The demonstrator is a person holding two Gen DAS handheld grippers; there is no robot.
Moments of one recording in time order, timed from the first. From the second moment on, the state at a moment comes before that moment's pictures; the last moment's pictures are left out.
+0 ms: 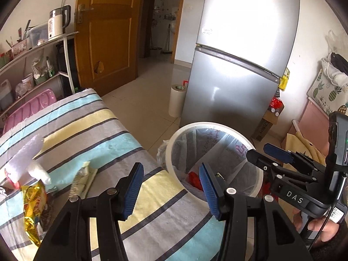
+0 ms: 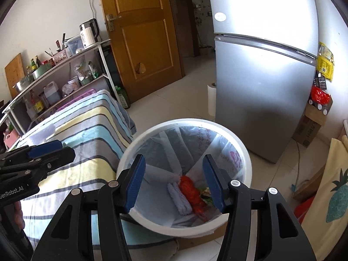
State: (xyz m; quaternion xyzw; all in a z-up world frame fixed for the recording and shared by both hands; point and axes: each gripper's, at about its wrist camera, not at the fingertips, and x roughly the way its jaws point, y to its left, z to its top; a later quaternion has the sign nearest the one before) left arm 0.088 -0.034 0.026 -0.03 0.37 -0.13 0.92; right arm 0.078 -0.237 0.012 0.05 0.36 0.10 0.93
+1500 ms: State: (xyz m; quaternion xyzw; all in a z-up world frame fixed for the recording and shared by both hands) left arm 0.033 0.168 -0.012 -0.11 0.42 -0.02 0.90; right arm 0.117 0.017 -0.030 -0.04 0.46 0.23 0.86
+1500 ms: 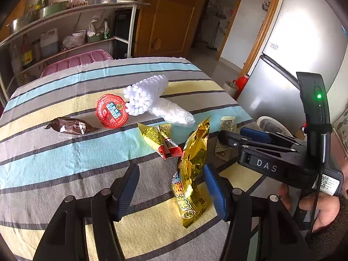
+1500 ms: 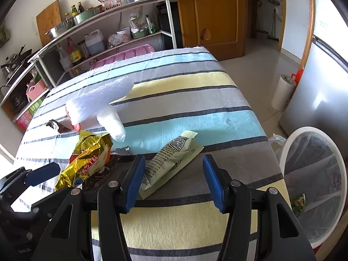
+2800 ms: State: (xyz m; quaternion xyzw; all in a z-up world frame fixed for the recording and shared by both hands) left arm 0.051 0.141 -0.014 -0.08 0.44 0.00 0.89; right arm 0.065 -0.047 0.009 -0.01 0.39 0.25 0.89
